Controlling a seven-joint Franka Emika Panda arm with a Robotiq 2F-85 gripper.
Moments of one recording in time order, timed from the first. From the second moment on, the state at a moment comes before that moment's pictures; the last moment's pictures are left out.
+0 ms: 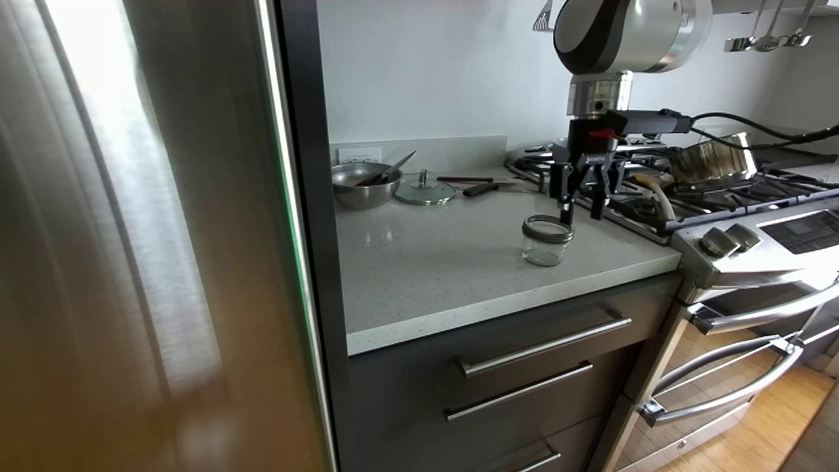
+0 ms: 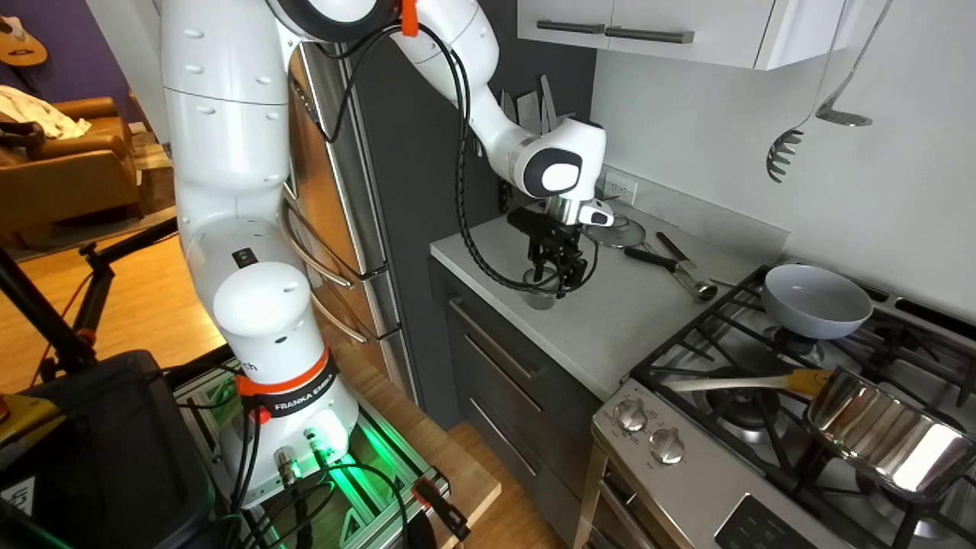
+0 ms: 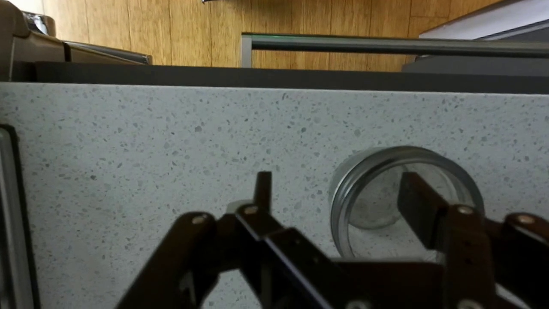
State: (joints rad) arm -0.11 0.27 -0.14 -2.23 0.06 2.36 -0.18
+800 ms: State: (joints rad) arm -0.12 0.30 -0.12 -2.20 0.07 2.37 -0.16
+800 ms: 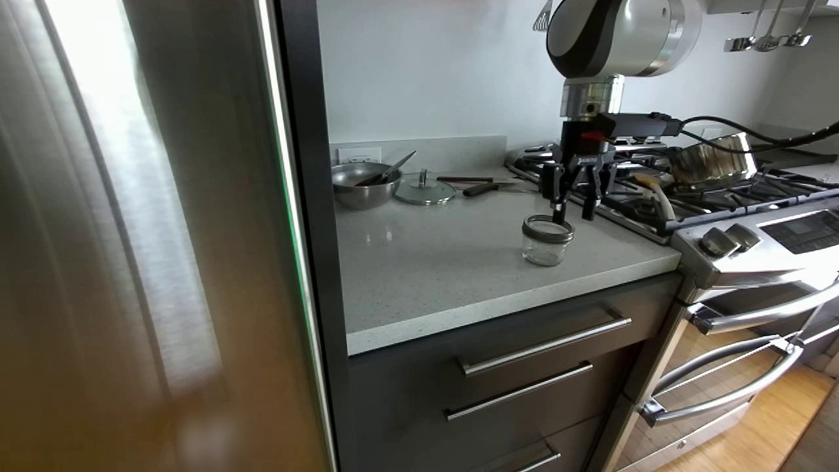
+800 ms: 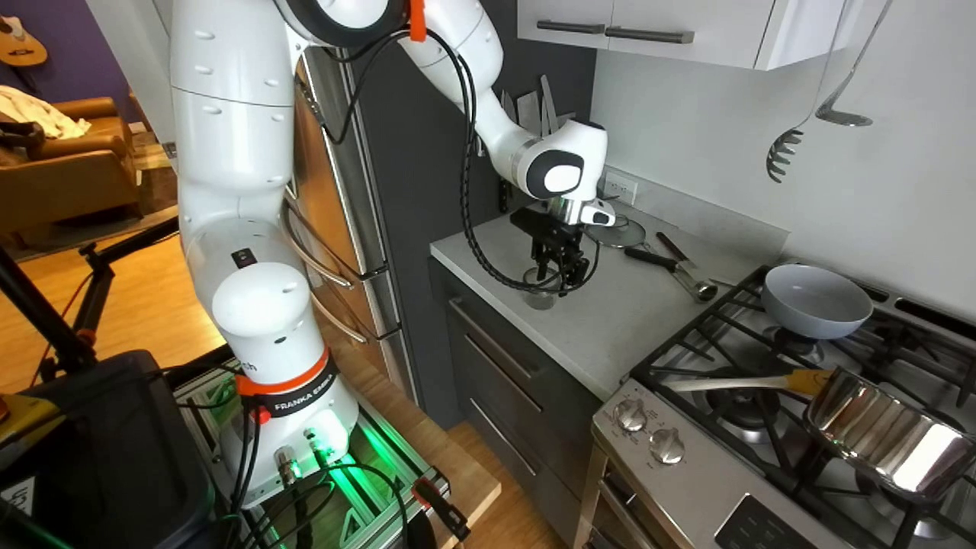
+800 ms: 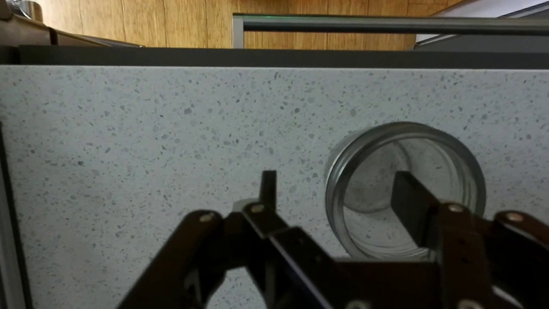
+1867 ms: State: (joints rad) arm -0.13 0.31 -0.11 -2.18 0.07 2.37 -0.15
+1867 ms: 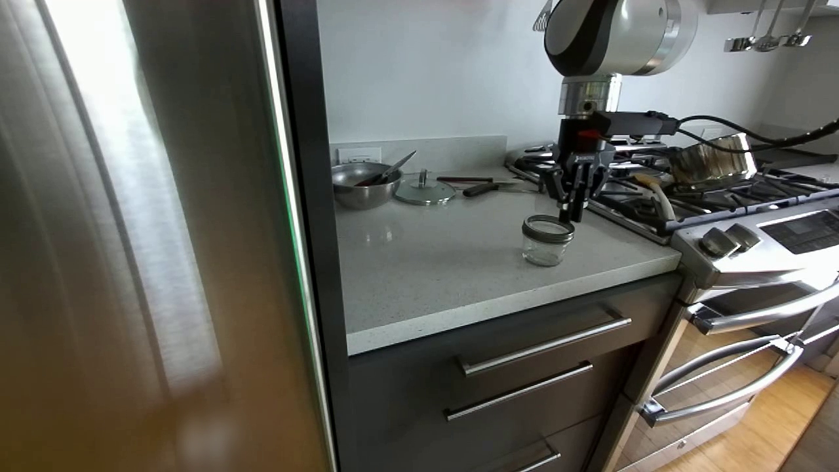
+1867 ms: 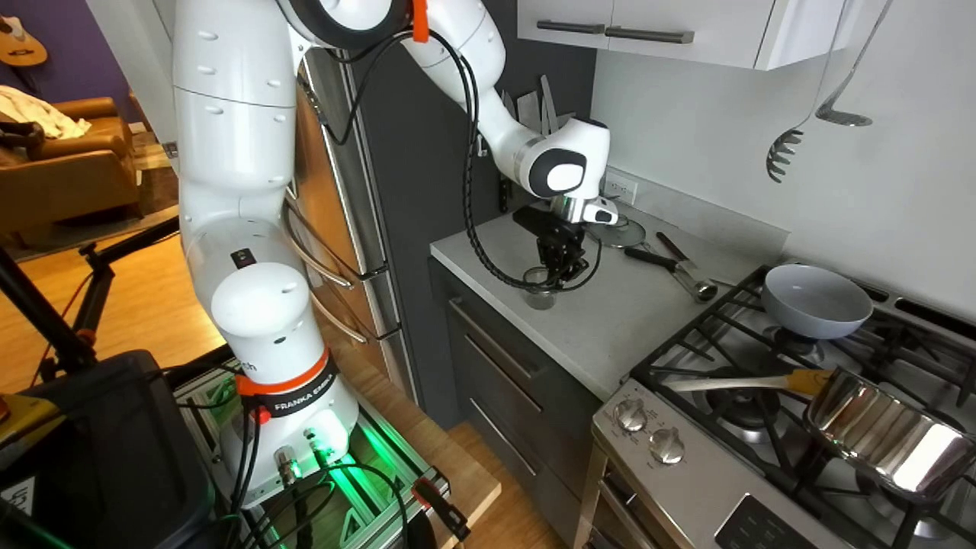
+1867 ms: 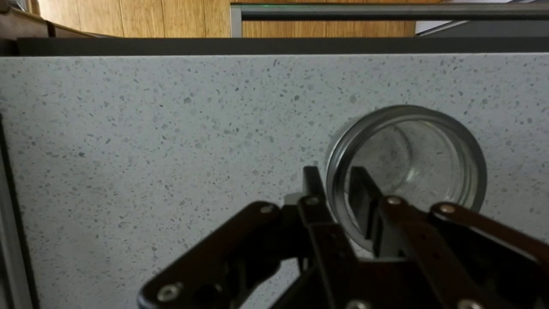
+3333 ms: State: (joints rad) arm -0.13 0.33 -0.10 -2.17 0.09 2.37 -0.15
